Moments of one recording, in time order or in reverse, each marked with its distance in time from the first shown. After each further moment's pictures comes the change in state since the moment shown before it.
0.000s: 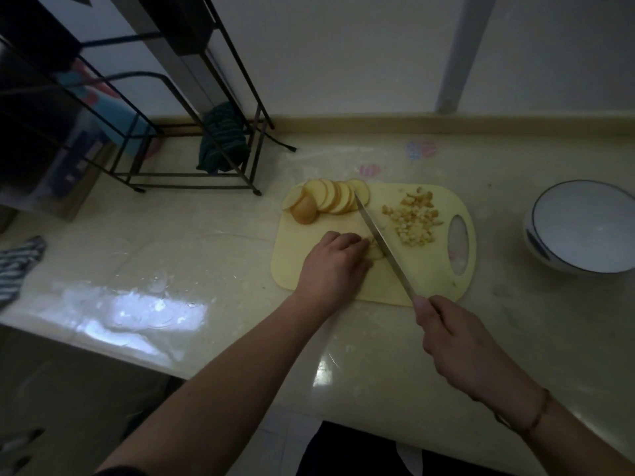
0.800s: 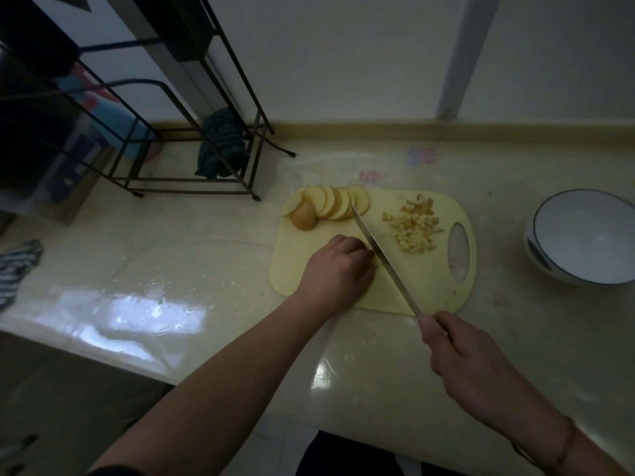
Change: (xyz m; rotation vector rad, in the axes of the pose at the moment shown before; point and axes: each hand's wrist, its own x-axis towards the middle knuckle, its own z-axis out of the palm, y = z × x) left_hand 0.009 -0.002 0.001 -0.034 0.018 0.121; right_hand -0.014 -0.006 -0.012 -0.003 -0.029 -0.052
